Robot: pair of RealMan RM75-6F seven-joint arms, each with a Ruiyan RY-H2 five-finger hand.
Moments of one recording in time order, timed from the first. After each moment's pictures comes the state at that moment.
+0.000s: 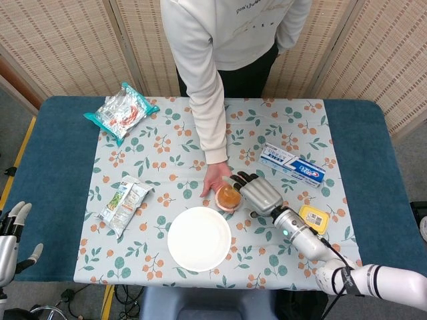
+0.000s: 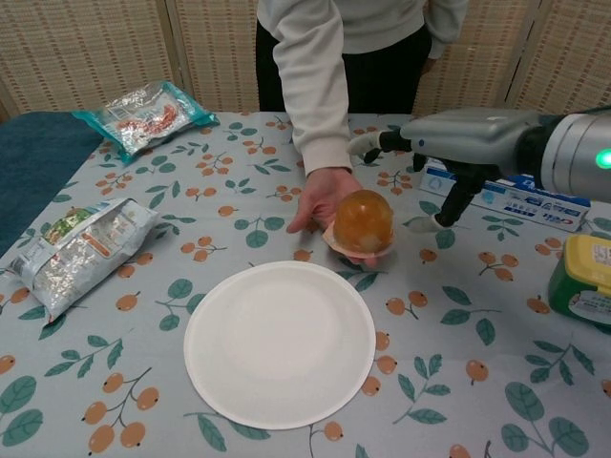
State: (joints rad) left arm -0.01 -1.09 -0.04 -1.74 1.48 1.57 0.18; right arm 0.76 -1.39 0.20 -1.66 -1.15 0.78 -0.47
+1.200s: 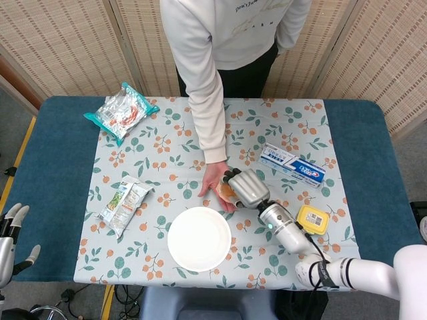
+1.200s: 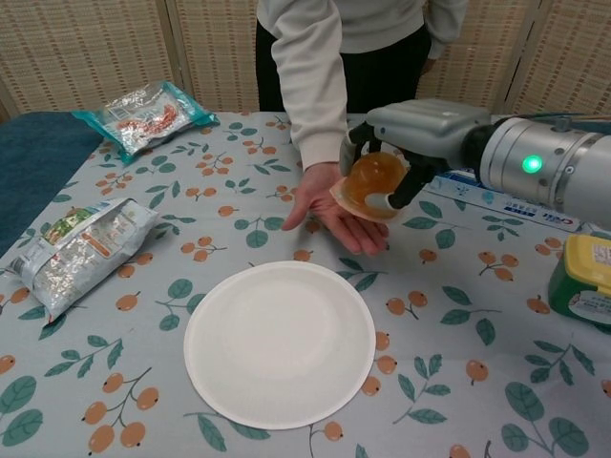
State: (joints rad) left arm 0.00 -1.09 -0.04 -1.72 1.47 1.57 0.16; right arm 0.83 -1.52 0.18 -1.53 -1.14 0.93 -0.43
